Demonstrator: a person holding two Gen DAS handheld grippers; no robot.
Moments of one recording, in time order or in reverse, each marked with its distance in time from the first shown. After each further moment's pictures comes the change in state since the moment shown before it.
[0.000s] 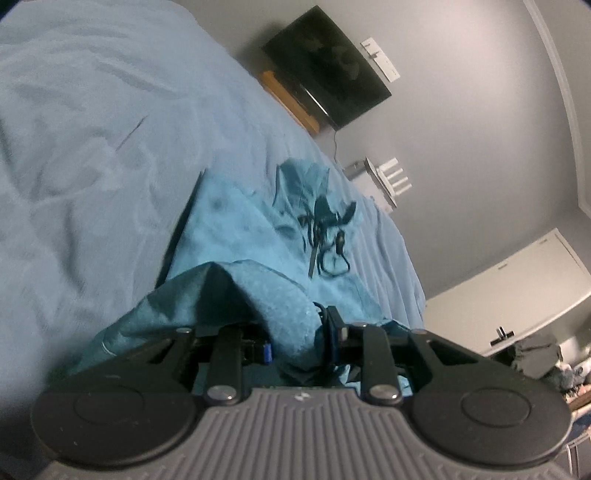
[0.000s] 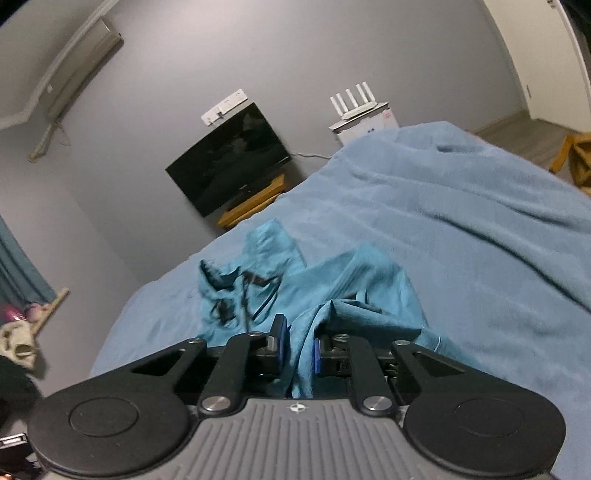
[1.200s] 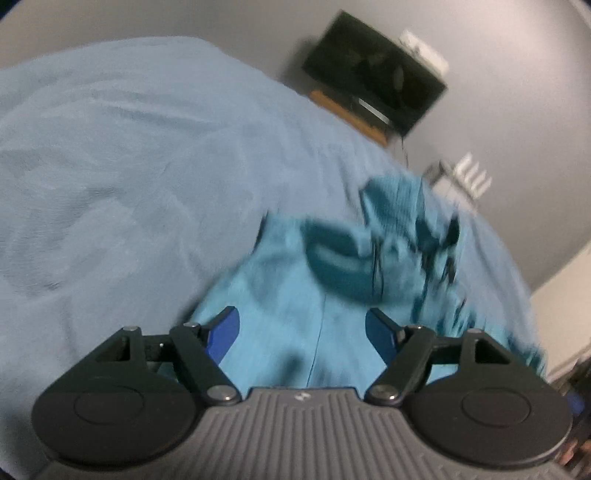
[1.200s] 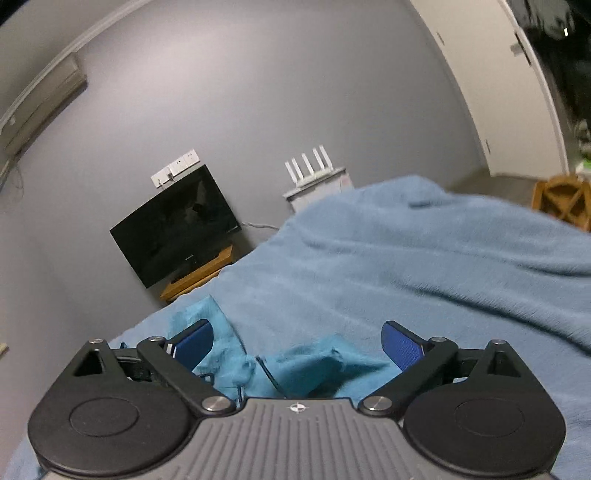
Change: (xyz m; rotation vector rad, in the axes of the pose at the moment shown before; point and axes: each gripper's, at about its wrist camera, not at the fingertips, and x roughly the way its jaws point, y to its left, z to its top) left arm 0.117 0.028 0.032 0.193 -0.061 0.325; right arm 0.160 -0.028 0.008 -0.018 -0.267 -0.154
